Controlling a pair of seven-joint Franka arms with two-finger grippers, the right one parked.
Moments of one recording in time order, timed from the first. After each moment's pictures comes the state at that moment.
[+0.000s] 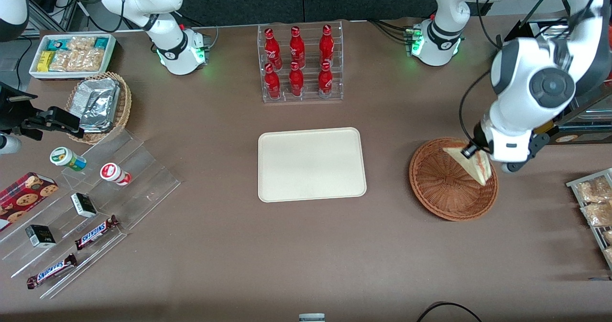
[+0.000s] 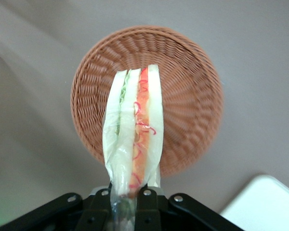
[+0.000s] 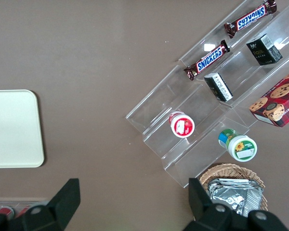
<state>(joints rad) -0.21 0.04 -0.01 -1.93 0.07 1.87 -0.89</state>
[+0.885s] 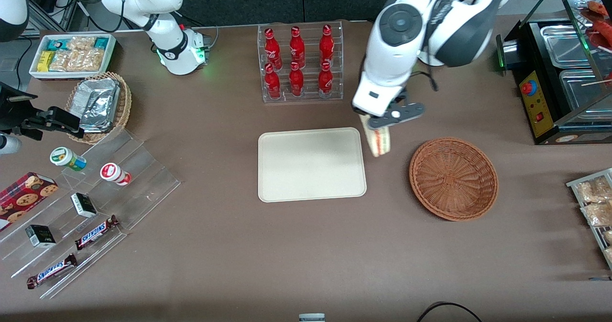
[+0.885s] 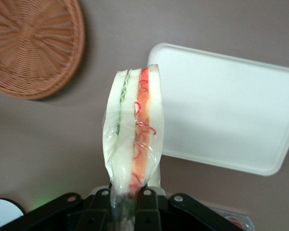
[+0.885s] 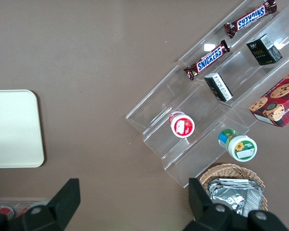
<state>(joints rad) -0.65 0.16 -0.02 -1.69 -0.03 1.74 -0.90</state>
